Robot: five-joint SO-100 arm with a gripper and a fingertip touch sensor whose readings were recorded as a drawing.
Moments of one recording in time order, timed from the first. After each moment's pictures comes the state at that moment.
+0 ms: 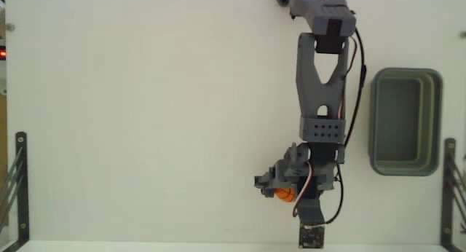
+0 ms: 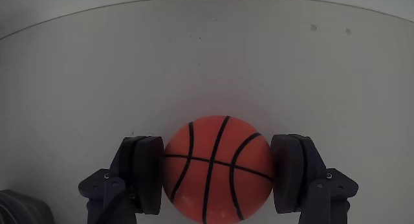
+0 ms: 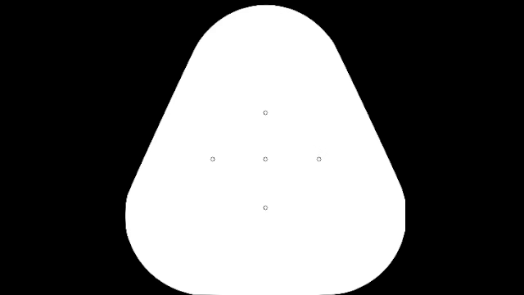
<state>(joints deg) 0.4 65.7 65.5 57.2 -0.3</state>
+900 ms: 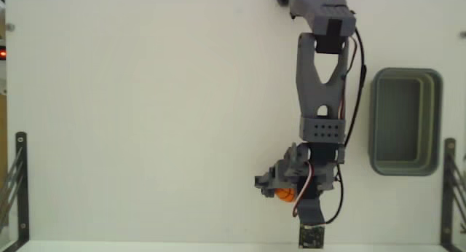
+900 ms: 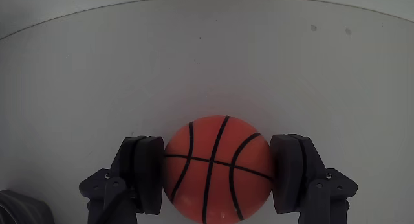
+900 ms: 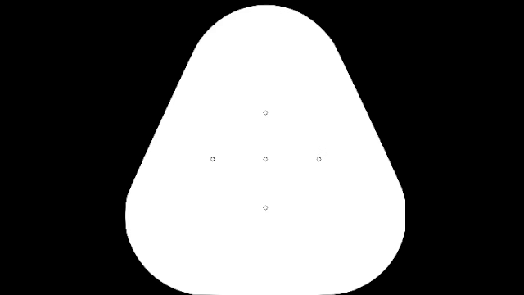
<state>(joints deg) 0.4 65.7 65.5 57.2 -0.3</state>
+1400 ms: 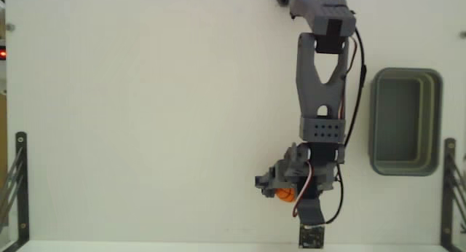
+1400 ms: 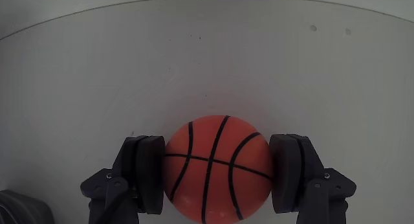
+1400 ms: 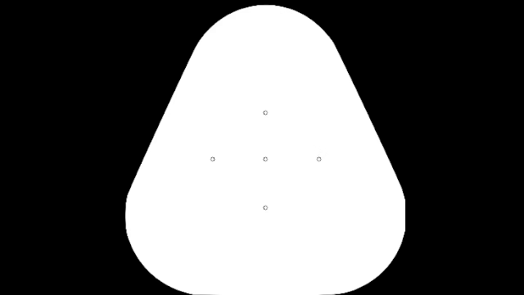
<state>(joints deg) 0.4 65.7 65.5 57.2 -0.3</state>
